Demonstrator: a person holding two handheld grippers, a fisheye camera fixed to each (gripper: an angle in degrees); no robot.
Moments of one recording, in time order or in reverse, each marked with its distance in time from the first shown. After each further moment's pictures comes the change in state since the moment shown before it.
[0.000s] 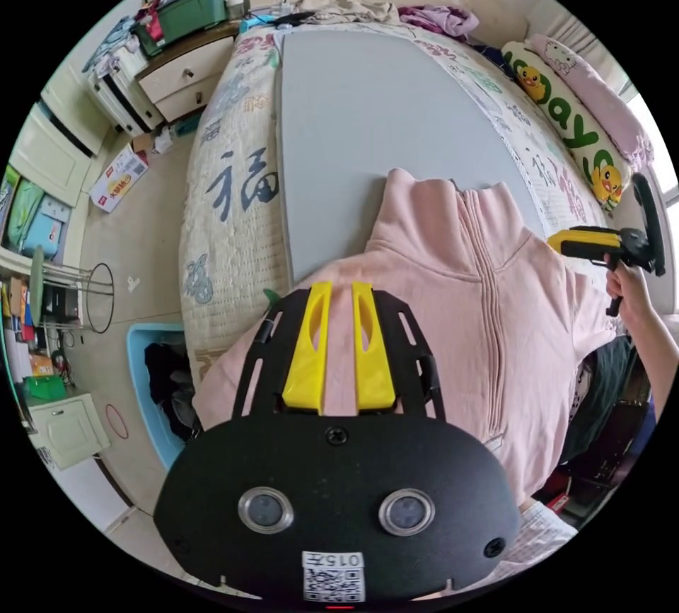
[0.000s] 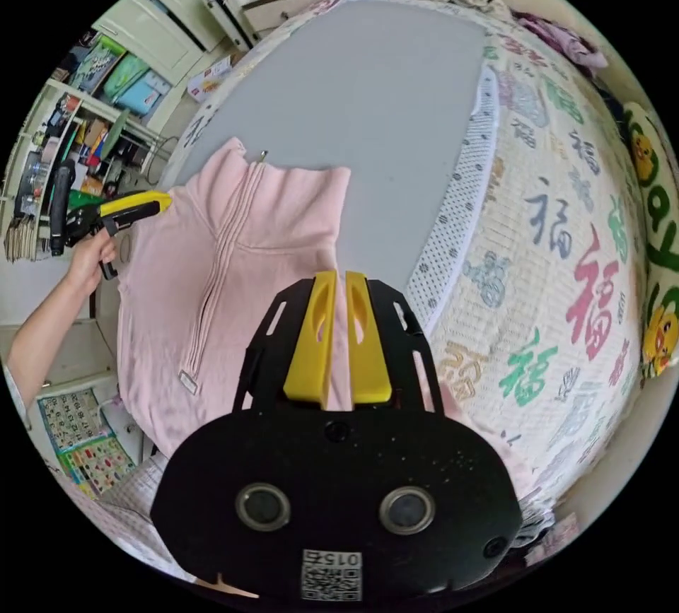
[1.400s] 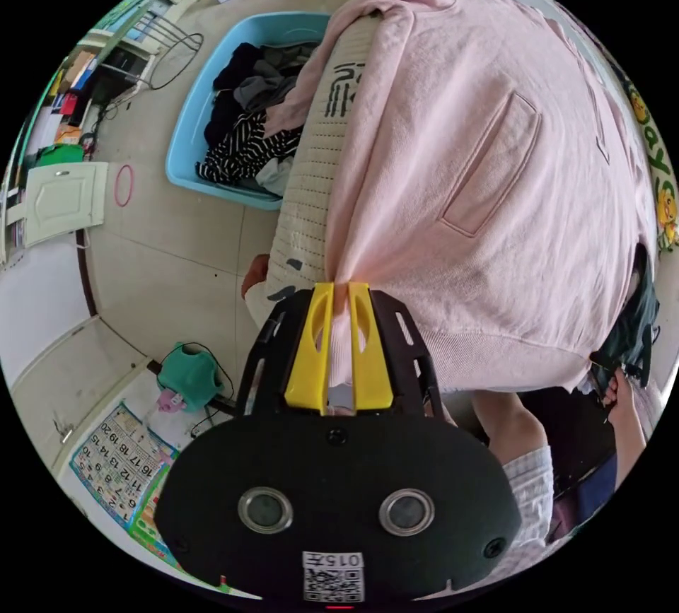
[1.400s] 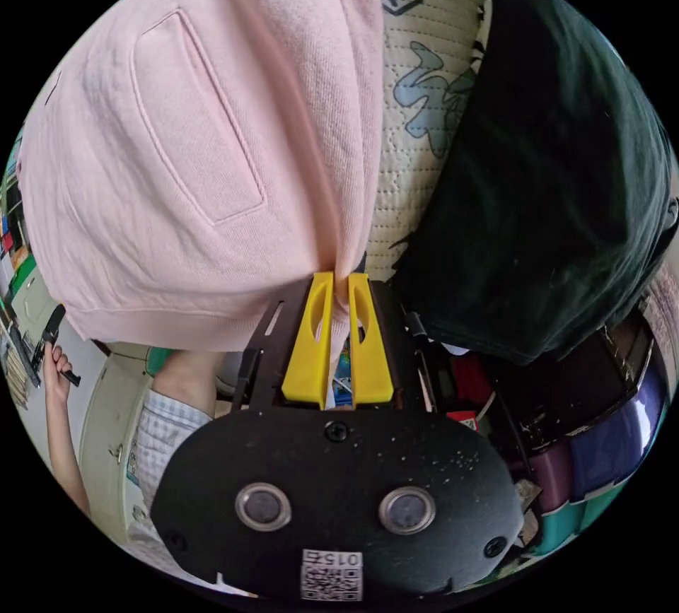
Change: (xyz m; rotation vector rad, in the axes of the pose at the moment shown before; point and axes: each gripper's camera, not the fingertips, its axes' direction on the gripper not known) left arm 0.093 0.353 -0.254 -0.452 -0.102 -0.444; right arm 0.016 0.438 -0.023 -0.593 0.065 0.545
